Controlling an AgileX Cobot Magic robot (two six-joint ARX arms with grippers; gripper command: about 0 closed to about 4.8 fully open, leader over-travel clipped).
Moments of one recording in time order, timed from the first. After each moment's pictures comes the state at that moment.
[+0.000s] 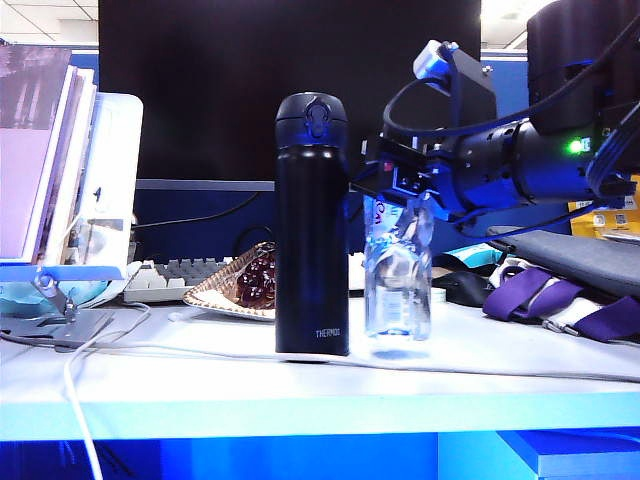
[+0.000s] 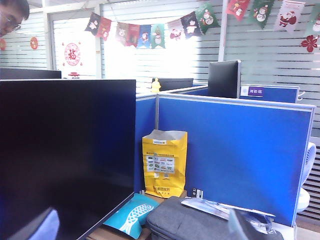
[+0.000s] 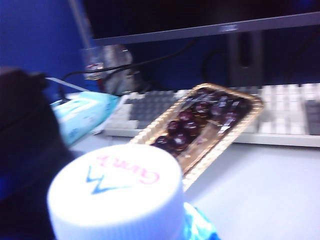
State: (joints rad) left arm 0.08 1.38 1.39 0.52 1.07 -0.42; right arm 0.50 1.72 0.53 1.22 -0.15 0.18
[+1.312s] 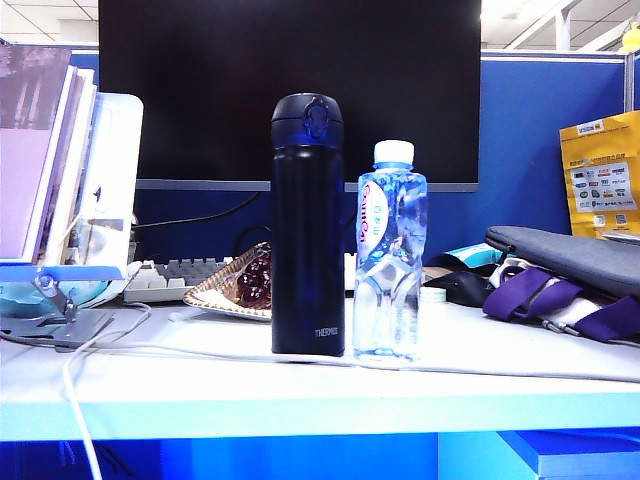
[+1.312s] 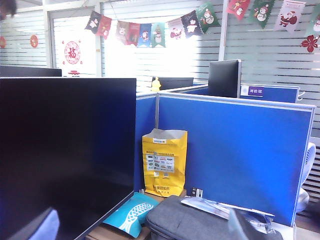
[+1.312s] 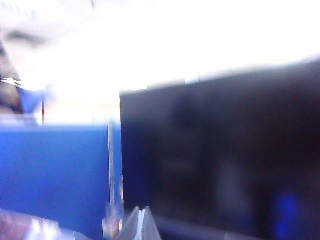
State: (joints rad) left arm 0.08 1.38 1.39 0.51 1.07 -0.42; right arm 0.49 1.08 0.54 1.08 -0.15 0.12
